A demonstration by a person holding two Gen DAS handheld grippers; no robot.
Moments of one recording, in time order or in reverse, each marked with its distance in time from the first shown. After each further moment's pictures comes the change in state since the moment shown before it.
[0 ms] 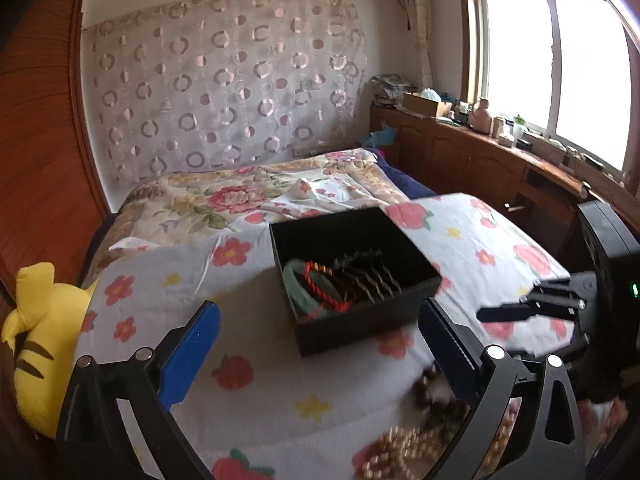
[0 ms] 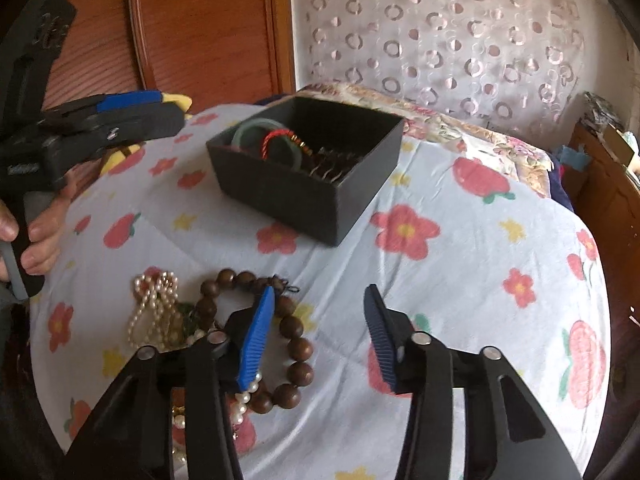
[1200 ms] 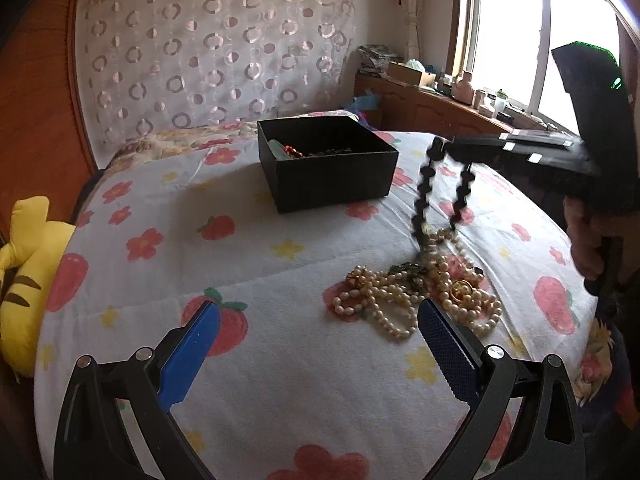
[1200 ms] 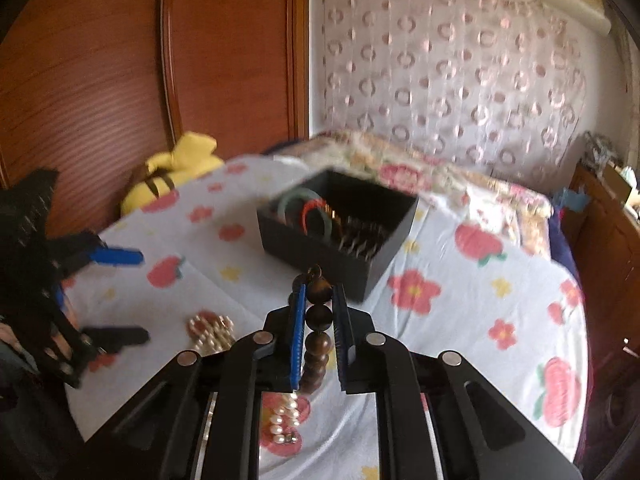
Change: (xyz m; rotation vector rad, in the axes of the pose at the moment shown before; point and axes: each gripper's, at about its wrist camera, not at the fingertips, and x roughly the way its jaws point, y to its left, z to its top) left arm -0.049 -0.010 -0.090 -0.035 0.113 -0.079; right arm -0.067 0.025 0.020 -0.057 -0.193 0.006
